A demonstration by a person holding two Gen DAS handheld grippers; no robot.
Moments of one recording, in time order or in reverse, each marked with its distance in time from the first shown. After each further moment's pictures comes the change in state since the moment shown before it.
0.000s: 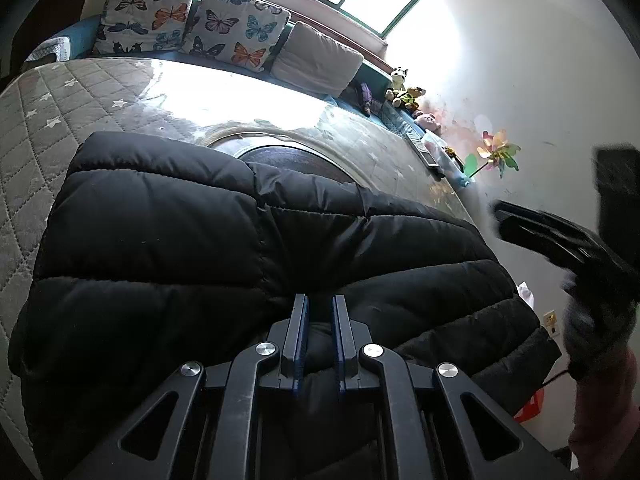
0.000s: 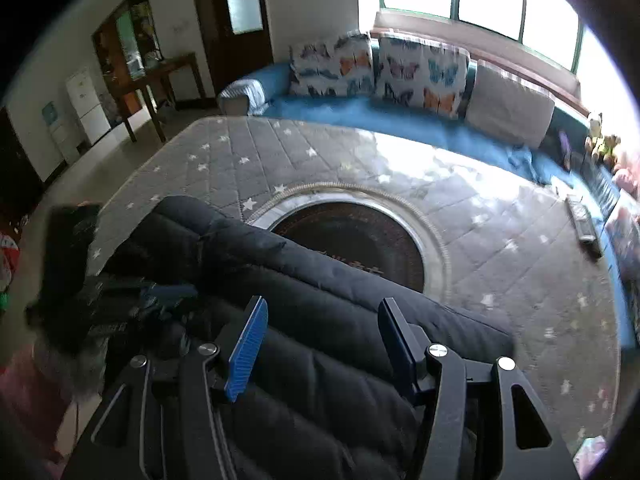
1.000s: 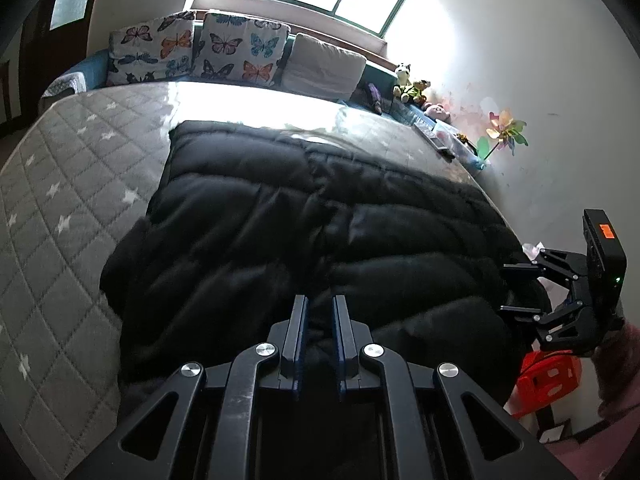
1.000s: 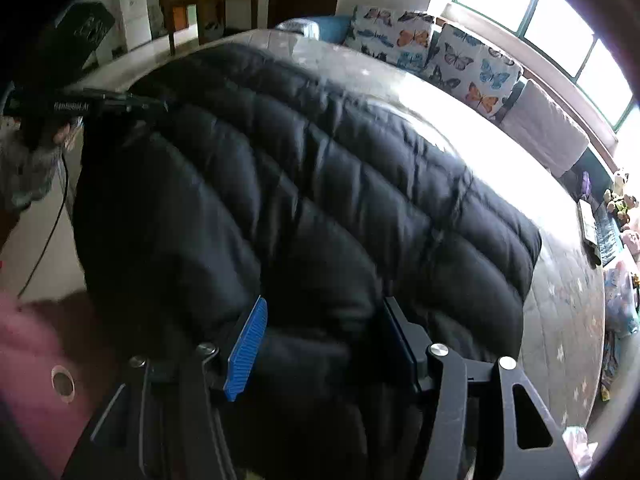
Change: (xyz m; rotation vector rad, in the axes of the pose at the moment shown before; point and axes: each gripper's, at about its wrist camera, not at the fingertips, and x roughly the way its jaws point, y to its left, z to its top) left arm -0.055 0.005 -0.045 0.113 -0.022 0.113; right arm -0.035 0.026 -0.135 -0.322 0.146 -0.032
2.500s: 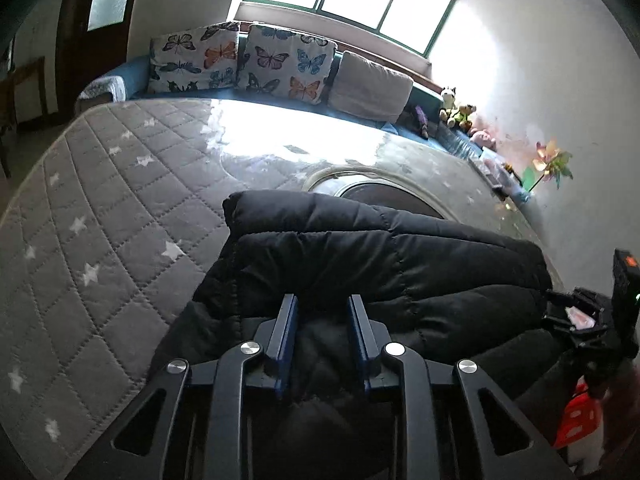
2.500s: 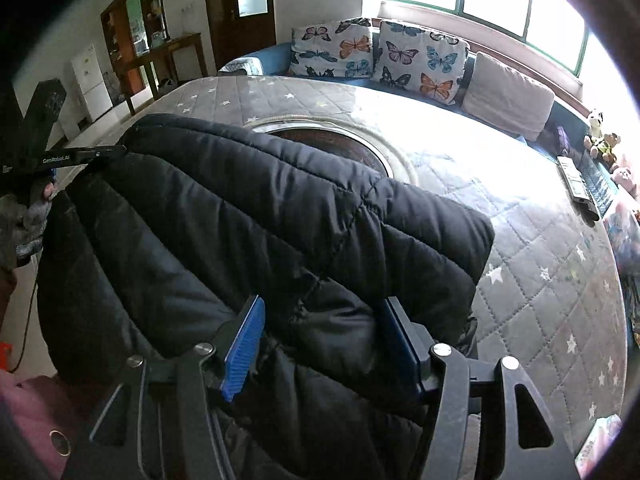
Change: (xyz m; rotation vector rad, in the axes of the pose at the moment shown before) left arm 0.043 0.070 0.052 -0.078 -0.080 0.130; right arm 0.037 -0.084 0.023 0.255 -0.134 0.010
